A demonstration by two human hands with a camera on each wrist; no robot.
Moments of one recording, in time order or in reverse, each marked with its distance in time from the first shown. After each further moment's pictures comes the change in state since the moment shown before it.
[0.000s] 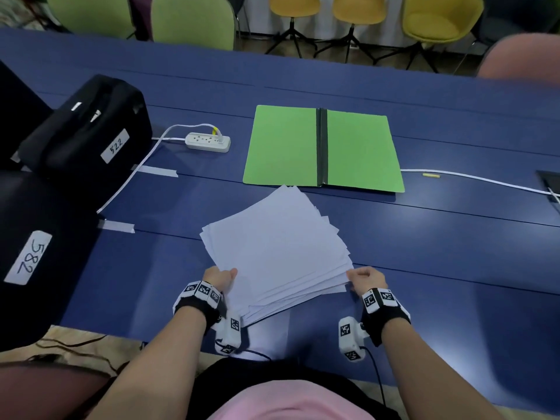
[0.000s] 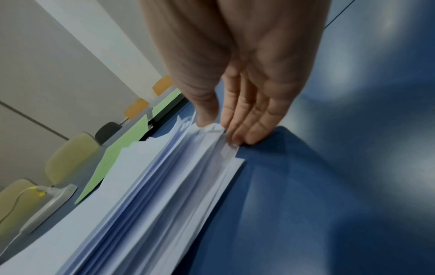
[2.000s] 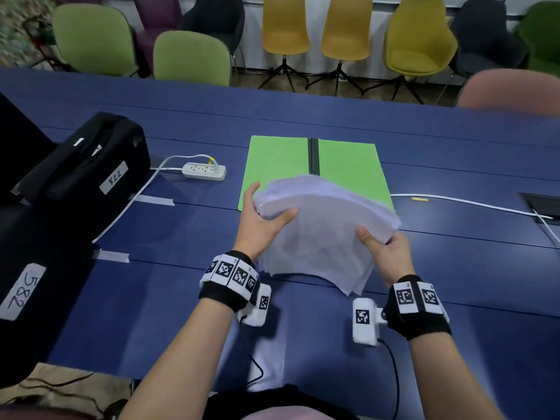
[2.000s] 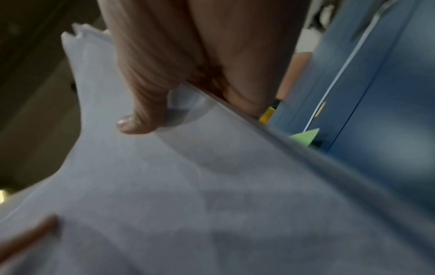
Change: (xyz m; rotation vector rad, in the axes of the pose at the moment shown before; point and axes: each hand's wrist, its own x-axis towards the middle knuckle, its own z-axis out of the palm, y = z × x) left_hand -0.100 0.156 -0.004 -0.514 -0.069 0.854; right_hand -0.056 -0.122 -0.078 0.583 -0.175 -0.652
